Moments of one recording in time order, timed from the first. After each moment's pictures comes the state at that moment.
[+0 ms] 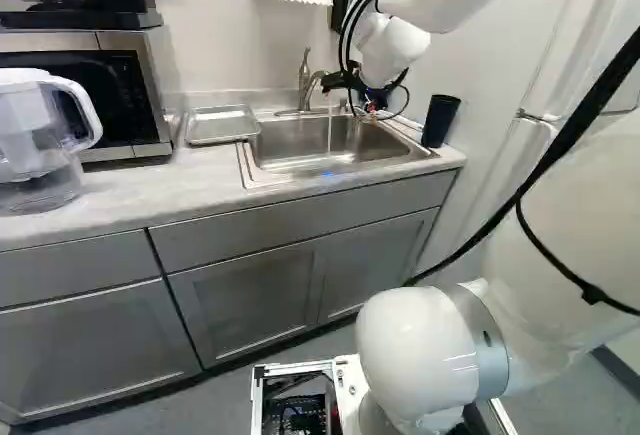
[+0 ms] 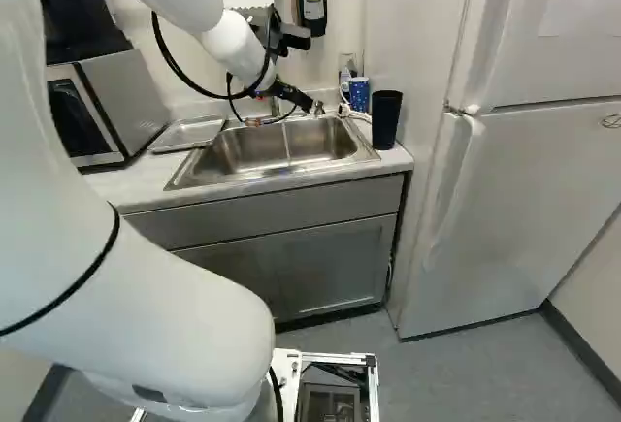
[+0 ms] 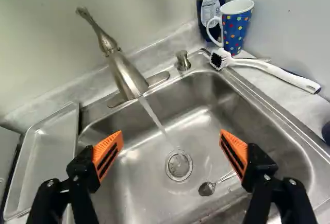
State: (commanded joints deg) arm -0.6 9.4 -47.7 43.9 1.1 -25.8
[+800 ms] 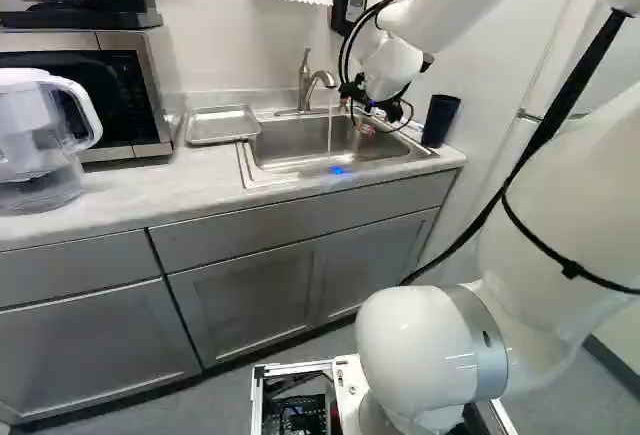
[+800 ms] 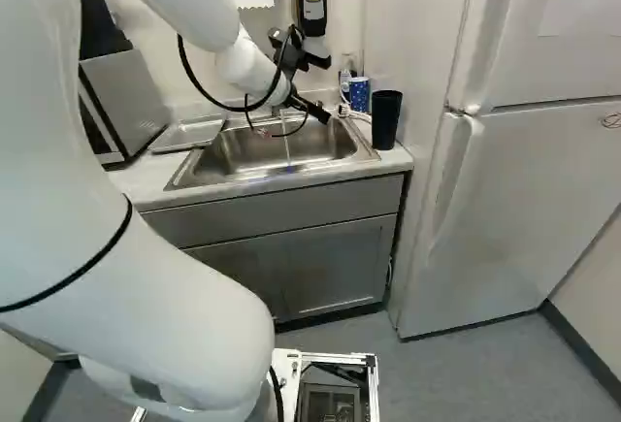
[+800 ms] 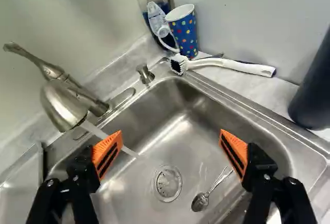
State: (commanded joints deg) arm -2.3 6.2 -45.6 54.2 12.8 -25.8
